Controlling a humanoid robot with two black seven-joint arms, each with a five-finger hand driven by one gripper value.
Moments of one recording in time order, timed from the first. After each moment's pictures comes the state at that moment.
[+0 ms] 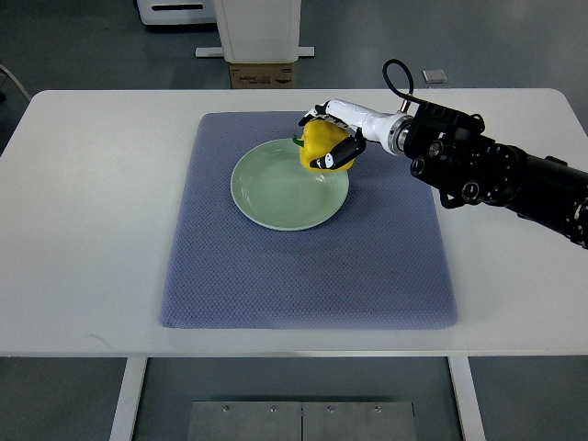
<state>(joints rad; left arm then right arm) -0.02 0.00 -0.17 -0.22 0.04 0.15 0.01 1.35 0.00 -0.43 0.51 -0.51 0.00 0.26</state>
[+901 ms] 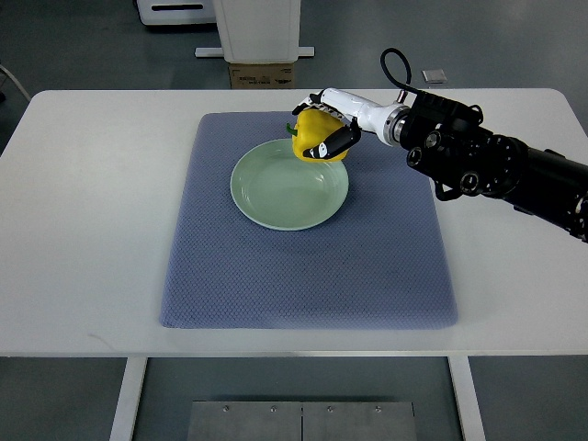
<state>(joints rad) -0.02 0.00 -0.17 -0.22 0.04 0.15 0.01 1.38 0.00 -0.38 0.52 -0.50 0.00 0.26</state>
